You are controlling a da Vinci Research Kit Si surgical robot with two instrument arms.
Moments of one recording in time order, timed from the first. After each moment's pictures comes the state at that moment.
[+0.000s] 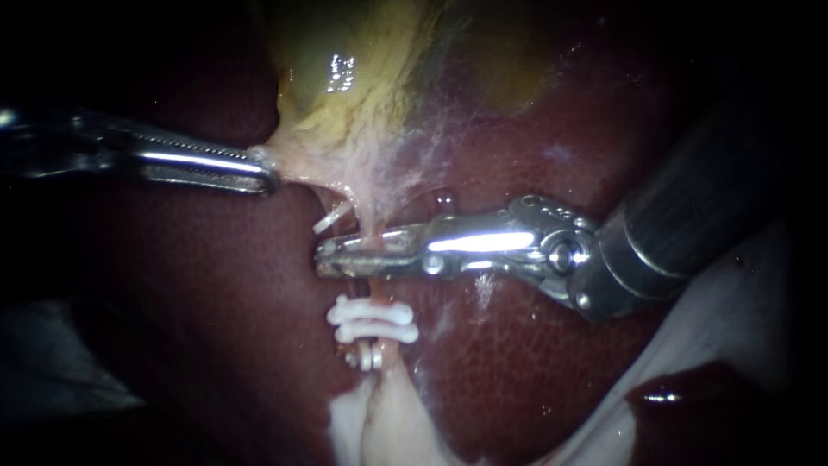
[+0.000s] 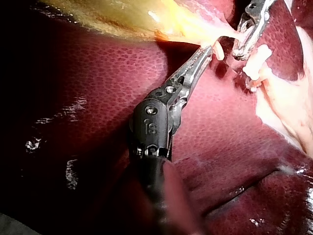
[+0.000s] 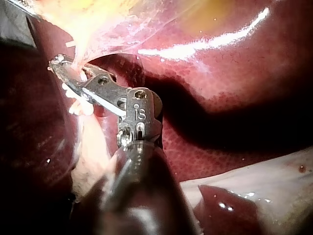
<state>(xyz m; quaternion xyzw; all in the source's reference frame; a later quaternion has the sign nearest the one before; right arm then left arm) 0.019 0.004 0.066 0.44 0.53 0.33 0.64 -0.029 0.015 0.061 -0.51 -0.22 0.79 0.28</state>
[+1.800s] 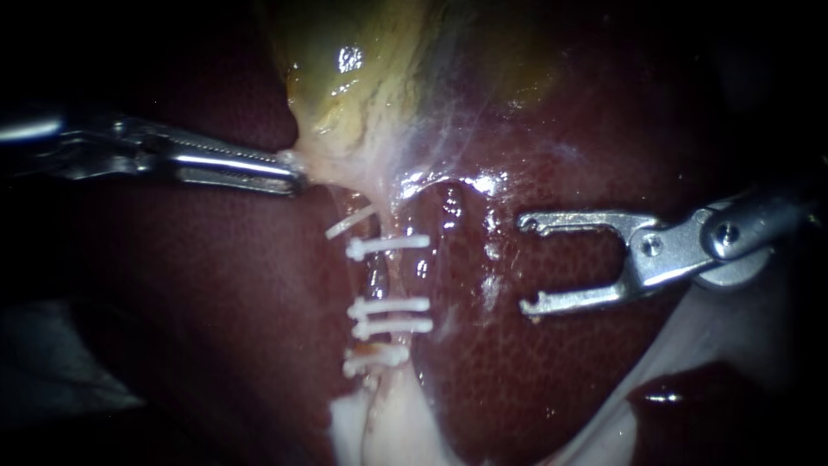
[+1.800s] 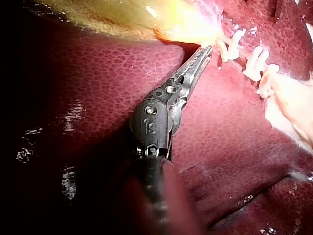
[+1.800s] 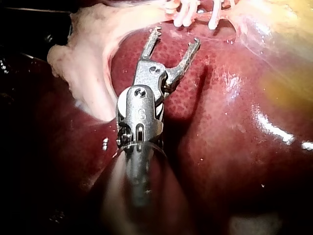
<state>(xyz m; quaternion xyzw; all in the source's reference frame) 0.002 0.003 0.058 0.15 0.56 0.03 0.81 -0.033 0.015 0.067 -0.50 -0.21 0.79 0.27</state>
